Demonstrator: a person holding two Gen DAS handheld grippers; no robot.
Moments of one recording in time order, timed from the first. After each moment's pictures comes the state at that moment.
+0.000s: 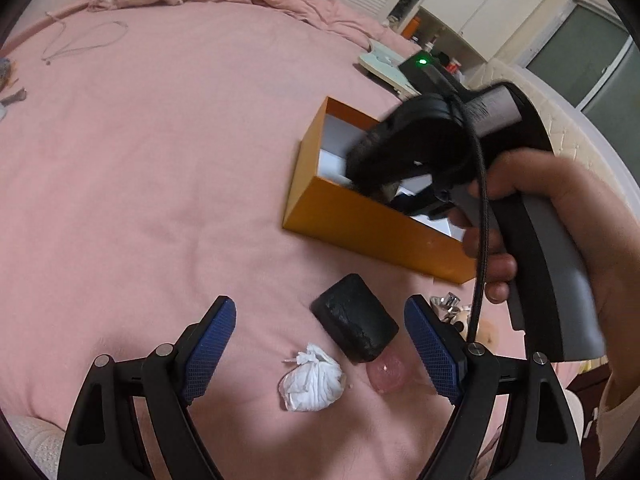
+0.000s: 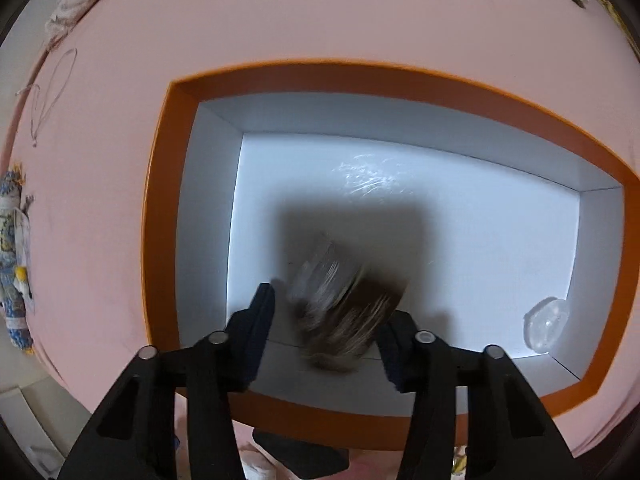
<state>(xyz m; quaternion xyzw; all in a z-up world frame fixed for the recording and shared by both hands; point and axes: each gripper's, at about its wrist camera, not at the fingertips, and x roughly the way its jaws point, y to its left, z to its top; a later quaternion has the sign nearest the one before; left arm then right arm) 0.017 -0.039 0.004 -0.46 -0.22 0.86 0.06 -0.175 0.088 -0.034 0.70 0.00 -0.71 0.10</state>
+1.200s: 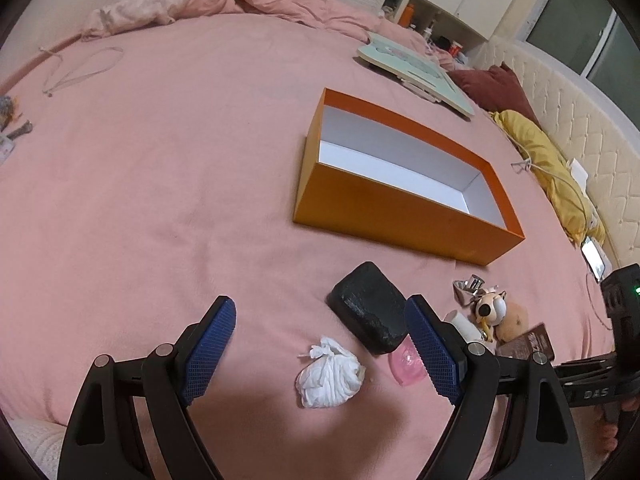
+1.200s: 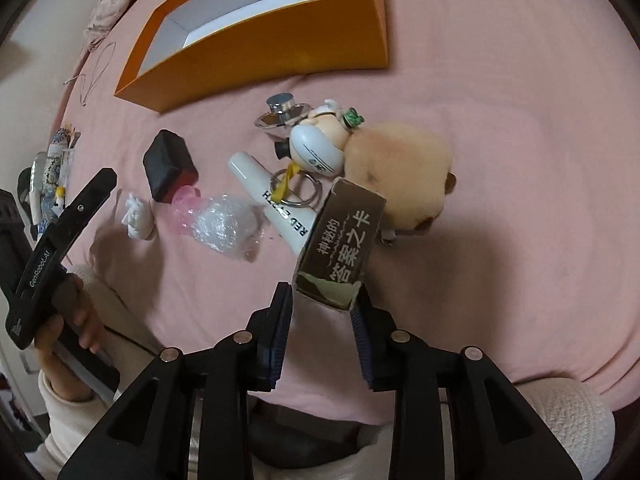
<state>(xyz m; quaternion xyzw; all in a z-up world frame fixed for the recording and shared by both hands) 0.013 -0.017 -0.002 -0.46 -0.14 0.88 0.04 0.008 0.290 -0.026 0.70 -0.08 -0.69 0.16</state>
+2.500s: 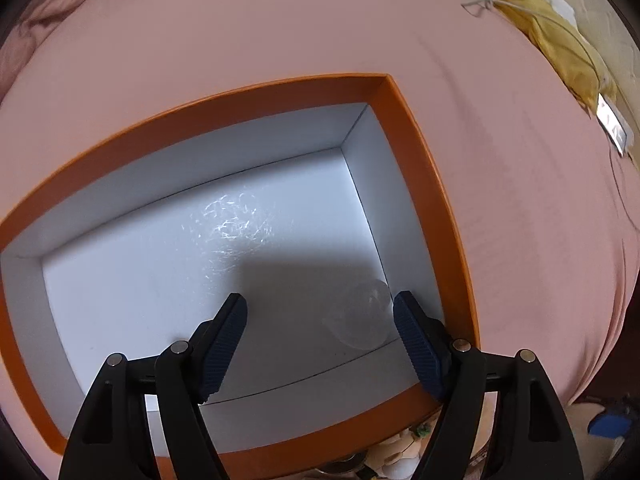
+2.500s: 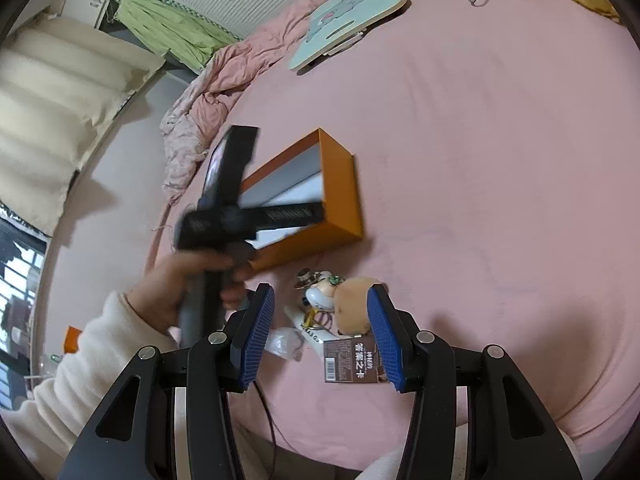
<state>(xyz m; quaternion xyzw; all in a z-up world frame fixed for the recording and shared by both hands) -0.177 0.194 -0.039 -0.64 0.05 0.75 0.16 0.009 0.395 0.043 0.48 -0.31 -0.79 0.20</state>
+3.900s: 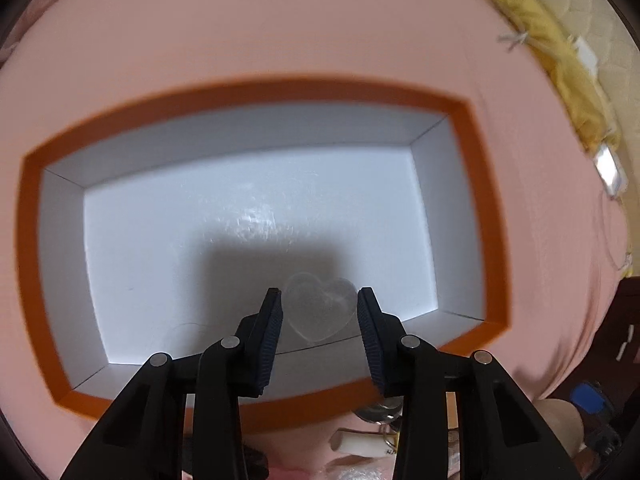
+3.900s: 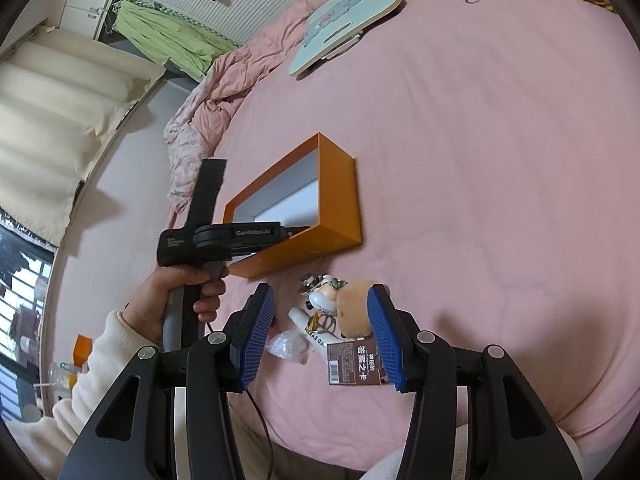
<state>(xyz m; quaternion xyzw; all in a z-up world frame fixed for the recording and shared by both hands) -0.127 0.150 -0.037 -0.65 -0.04 0.75 0.14 0.006 0.396 0.039 0.48 -0.32 -0.79 0.20</state>
